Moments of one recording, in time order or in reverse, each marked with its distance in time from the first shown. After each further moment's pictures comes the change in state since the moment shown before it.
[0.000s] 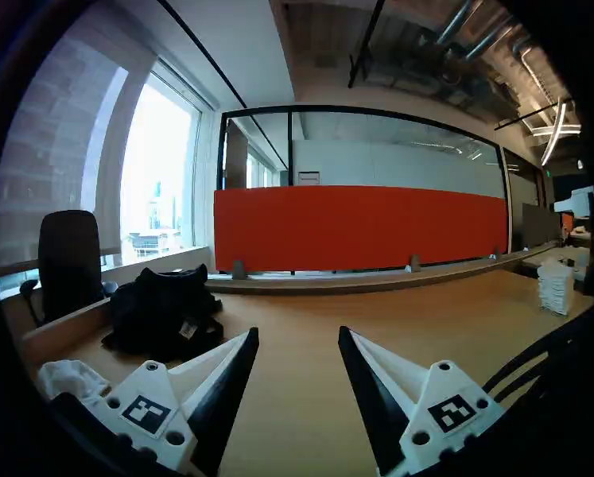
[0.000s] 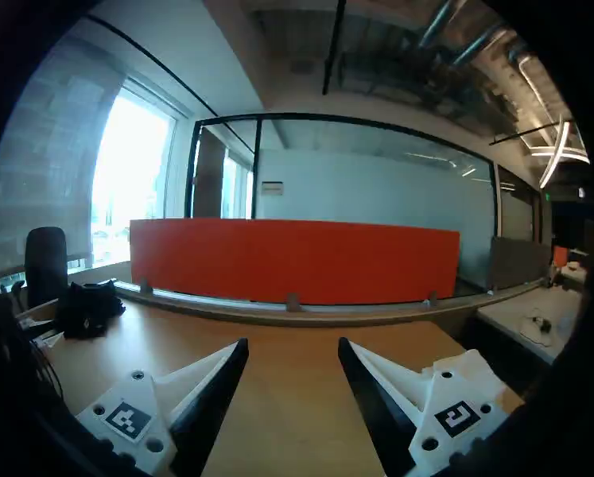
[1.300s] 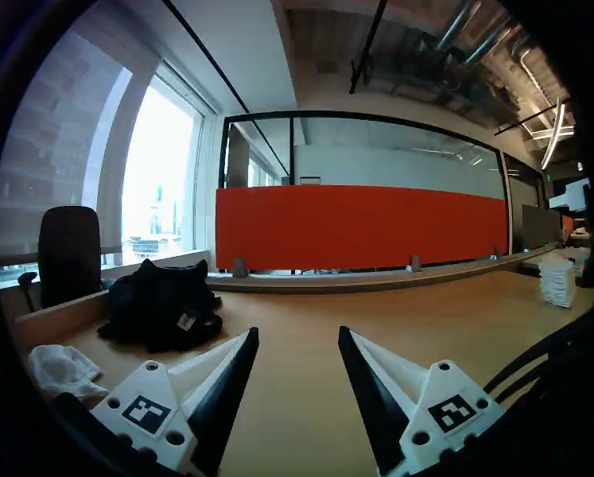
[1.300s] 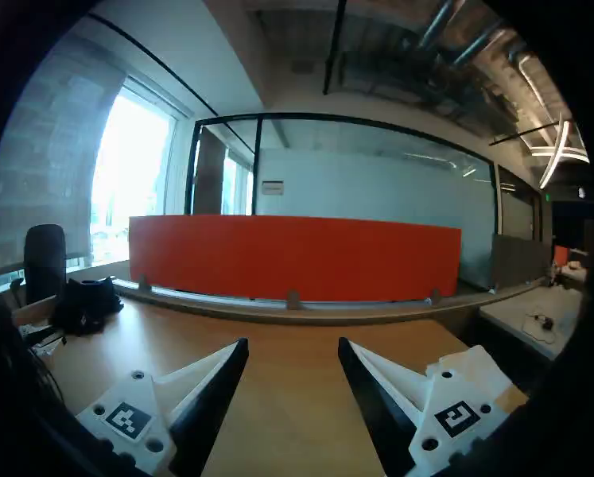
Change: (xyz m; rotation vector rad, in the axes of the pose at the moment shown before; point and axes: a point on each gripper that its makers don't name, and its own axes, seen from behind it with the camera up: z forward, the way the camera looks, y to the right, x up) left arm -0.023 -0.002 0.000 0.004 0.033 -0.009; right arm -0.014 0.001 0.011 0.000 0.007 -0.002
